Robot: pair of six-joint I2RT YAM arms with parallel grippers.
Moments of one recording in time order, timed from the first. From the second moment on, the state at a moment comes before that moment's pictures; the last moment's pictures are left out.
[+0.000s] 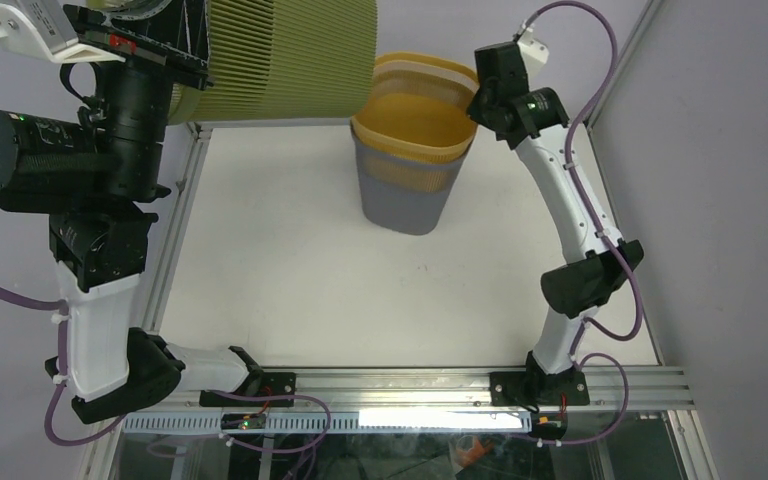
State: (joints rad) left arm -0.74 1.29 2.25 -0.22 -0.30 0.05; right arm 0.44 1.82 2.18 -0.98 0.48 0.68
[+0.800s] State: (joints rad) left arm -0.63 1.52 2.23 -0.45 -0.24 -0.11; right arm -0.01 1.69 2.03 -0.98 0.65 0.60
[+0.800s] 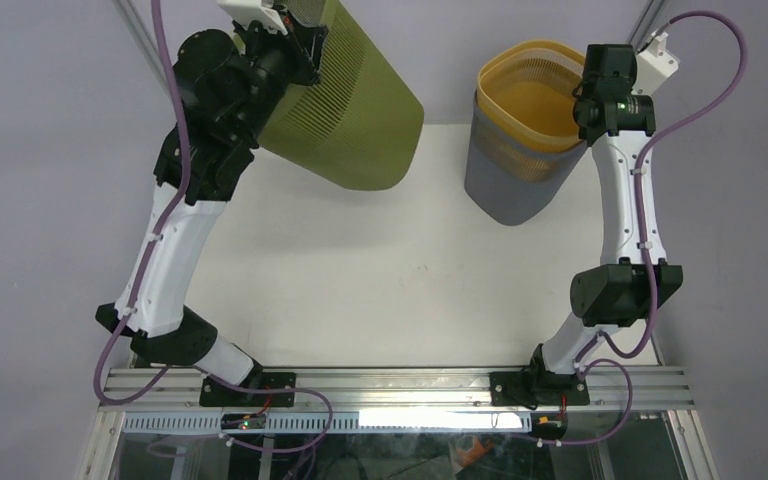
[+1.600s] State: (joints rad) left arm -0.21 1.63 2.05 -0.44 0.46 -0.64; right arm -0.04 1.32 1.96 -0.77 0.16 0.51
